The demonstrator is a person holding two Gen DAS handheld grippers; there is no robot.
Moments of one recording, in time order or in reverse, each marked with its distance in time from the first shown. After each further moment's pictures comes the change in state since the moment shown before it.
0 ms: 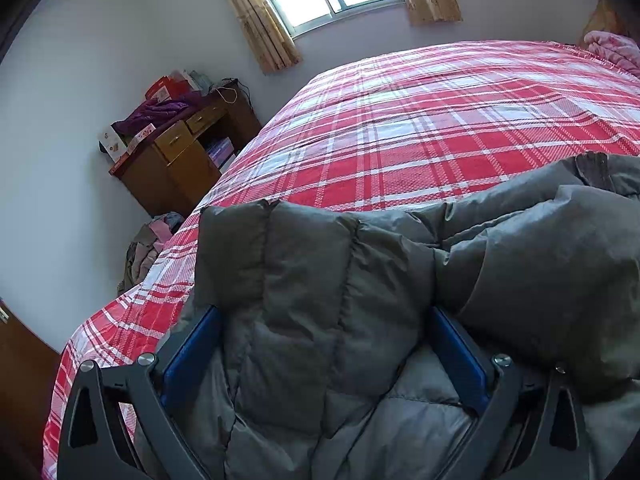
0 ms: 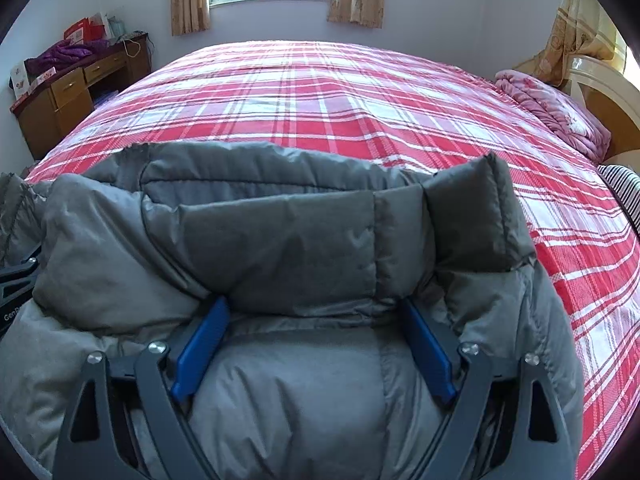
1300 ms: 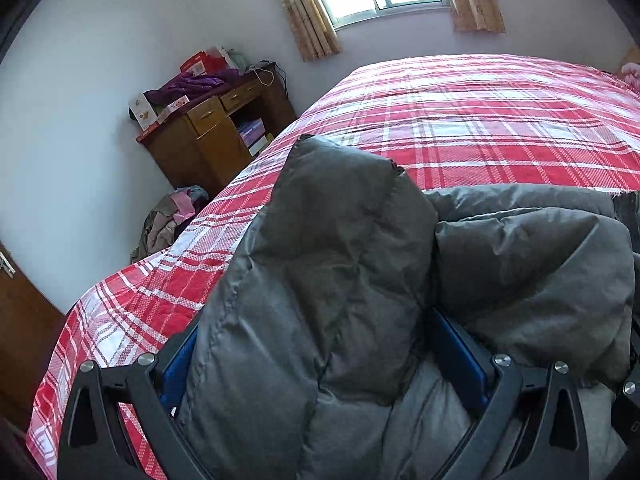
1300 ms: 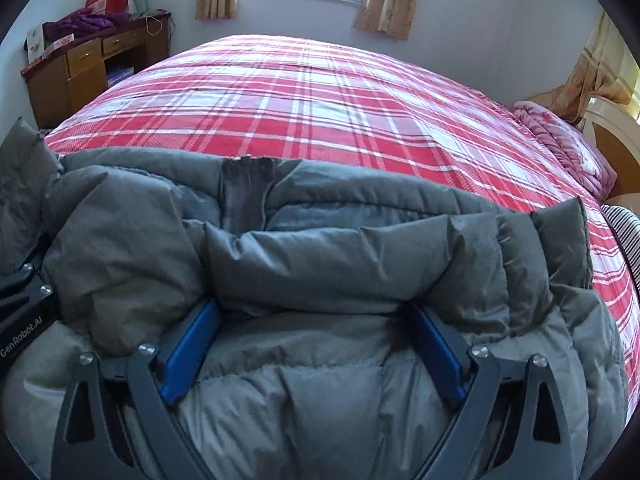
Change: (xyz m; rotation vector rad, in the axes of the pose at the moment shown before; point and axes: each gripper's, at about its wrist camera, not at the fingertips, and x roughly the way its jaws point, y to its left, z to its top) left arm 0.003 0.037 -0.015 -0.131 0.033 0.068; right arm 0.004 0.083 0.012 -0.111 -0.012 -0.036
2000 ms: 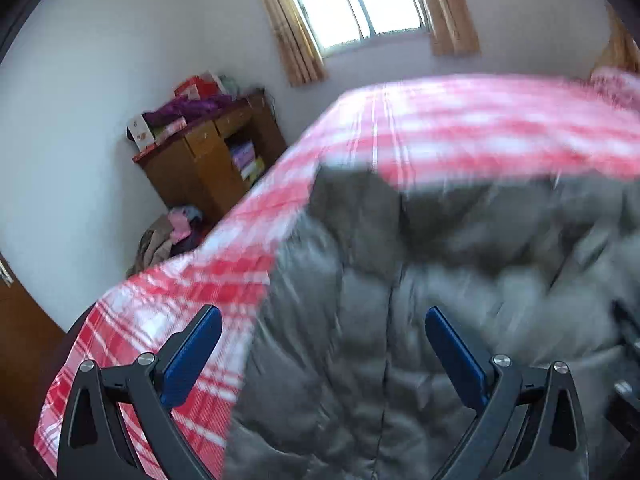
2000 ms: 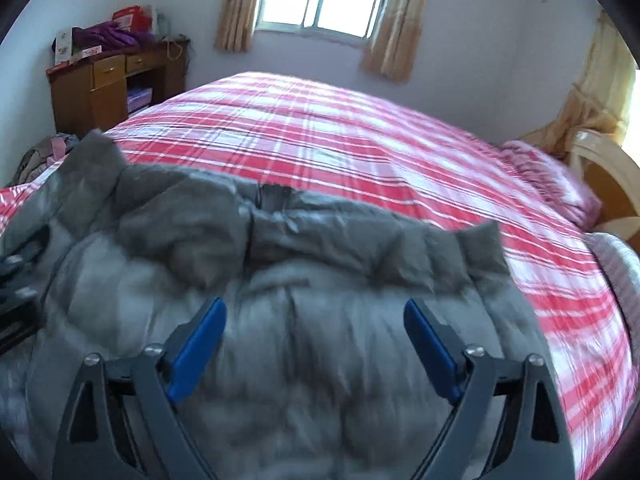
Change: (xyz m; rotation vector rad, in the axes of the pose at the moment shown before) left arm -0.079 0.026 -0.044 0.039 -0.050 -0.034; right arm -0.097 -0.004 -0.044 -0.055 -0.152 -0.023
